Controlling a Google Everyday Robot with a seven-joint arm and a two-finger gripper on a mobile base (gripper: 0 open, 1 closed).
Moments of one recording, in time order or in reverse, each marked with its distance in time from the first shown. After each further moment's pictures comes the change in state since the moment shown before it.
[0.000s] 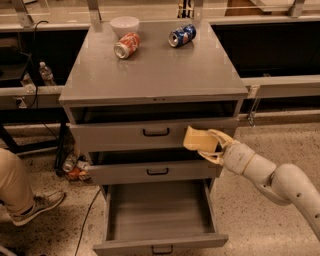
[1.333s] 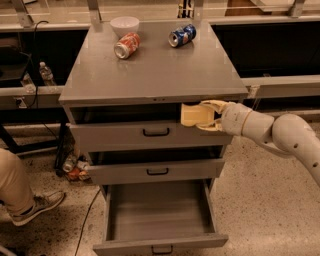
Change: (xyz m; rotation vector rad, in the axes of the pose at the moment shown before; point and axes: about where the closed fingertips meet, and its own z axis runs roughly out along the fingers) arm -0.019 -0.095 0.055 -0.124 0.047 -0.170
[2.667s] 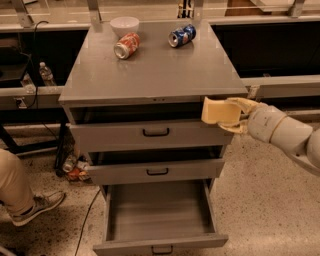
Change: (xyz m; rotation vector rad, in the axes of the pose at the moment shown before) arm -0.018 -0.037 -0.087 0.114 0.115 -0.009
